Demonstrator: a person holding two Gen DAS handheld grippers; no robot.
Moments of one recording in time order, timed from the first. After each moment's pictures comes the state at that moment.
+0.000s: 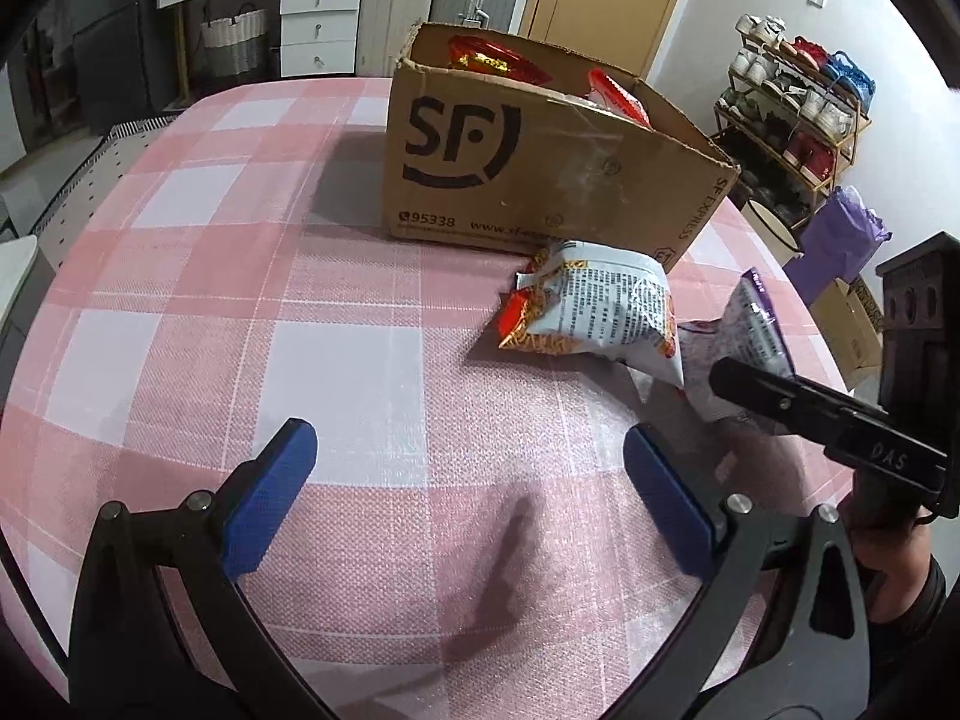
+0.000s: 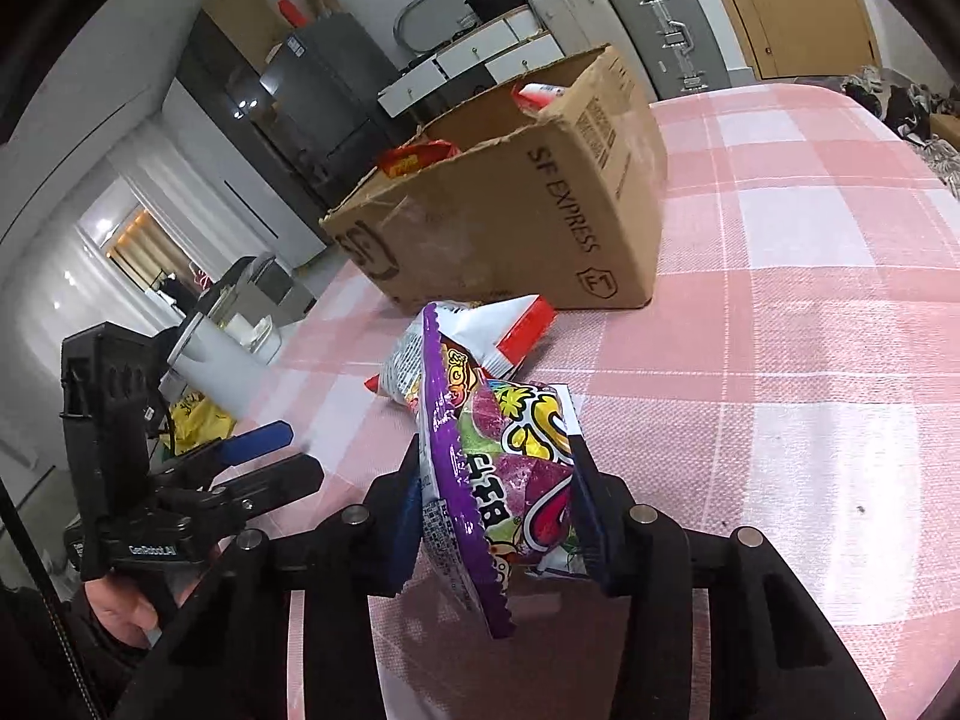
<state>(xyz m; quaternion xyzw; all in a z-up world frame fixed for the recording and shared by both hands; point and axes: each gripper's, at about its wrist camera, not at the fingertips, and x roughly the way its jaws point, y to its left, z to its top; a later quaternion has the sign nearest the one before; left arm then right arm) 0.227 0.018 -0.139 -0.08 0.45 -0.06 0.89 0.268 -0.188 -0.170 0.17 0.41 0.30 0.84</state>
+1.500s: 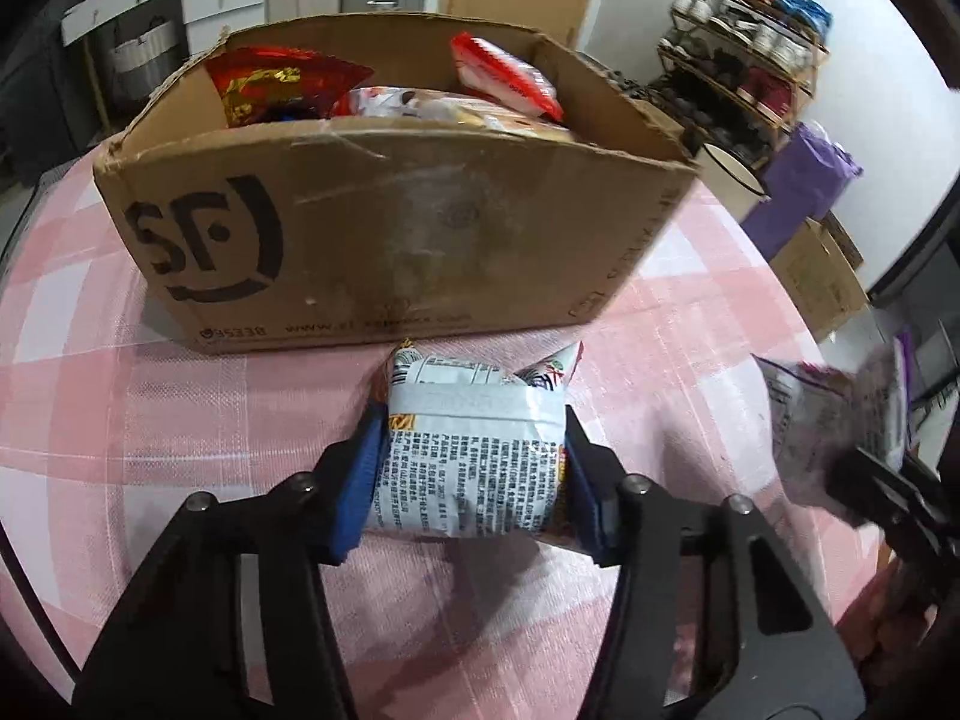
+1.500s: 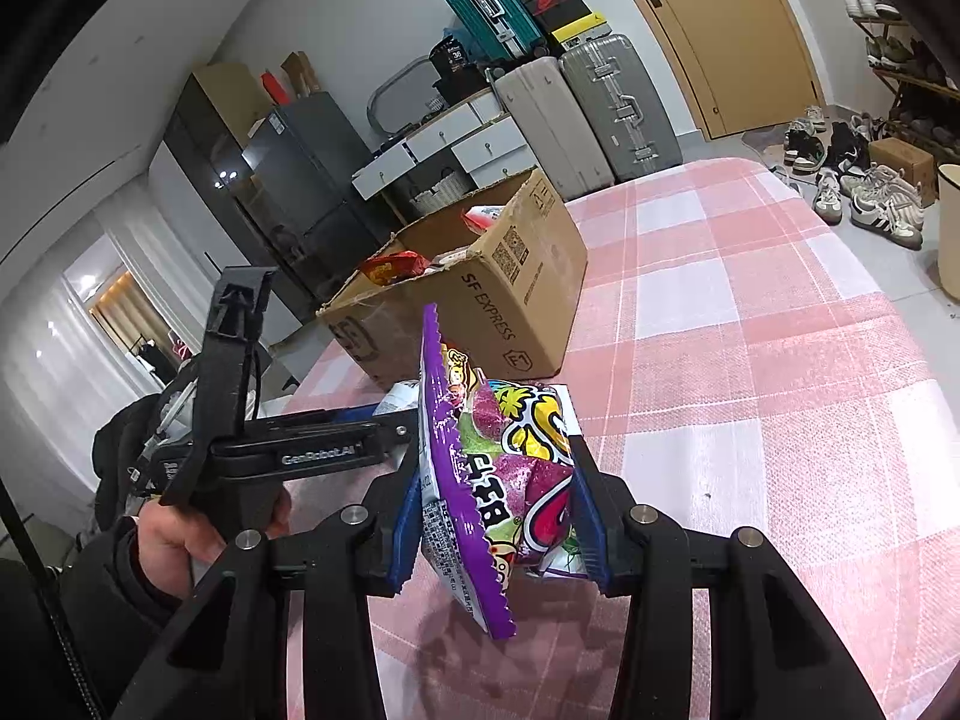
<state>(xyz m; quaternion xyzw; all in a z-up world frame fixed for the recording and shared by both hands) 0.321 -0.044 -0.134 -0.02 0.48 -0.14 0.87 0.219 -0.254 -0.137 0.20 0.34 0.25 0.89</state>
